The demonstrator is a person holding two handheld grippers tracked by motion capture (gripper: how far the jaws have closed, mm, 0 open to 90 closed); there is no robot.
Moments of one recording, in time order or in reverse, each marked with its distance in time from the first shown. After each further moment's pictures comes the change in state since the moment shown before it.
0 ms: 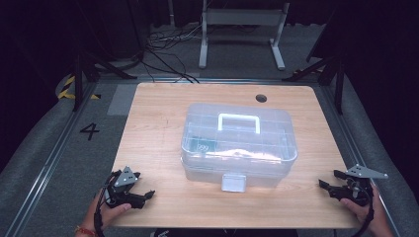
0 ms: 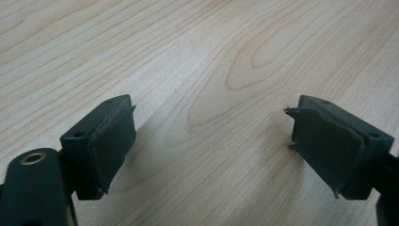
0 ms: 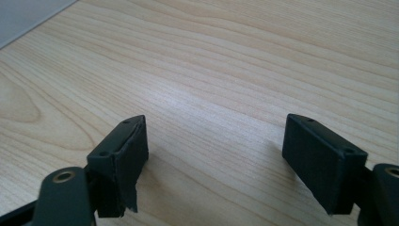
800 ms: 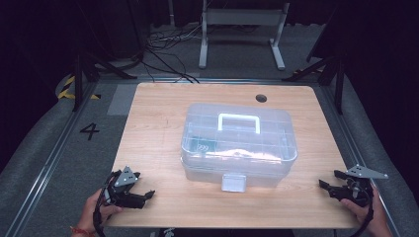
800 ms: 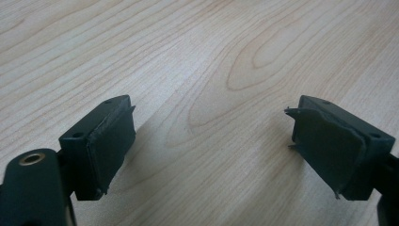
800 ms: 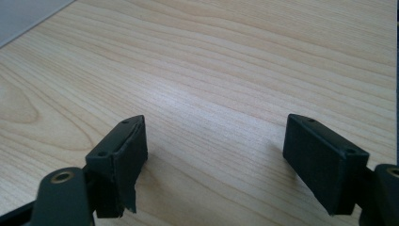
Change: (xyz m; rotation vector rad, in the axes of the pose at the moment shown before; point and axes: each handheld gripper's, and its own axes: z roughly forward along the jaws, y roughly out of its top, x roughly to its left) left arm -0.001 0.001 0.001 0.001 0.007 -0.011; right arm 0.001 0.000 0.000 0.002 -0.007 0.010
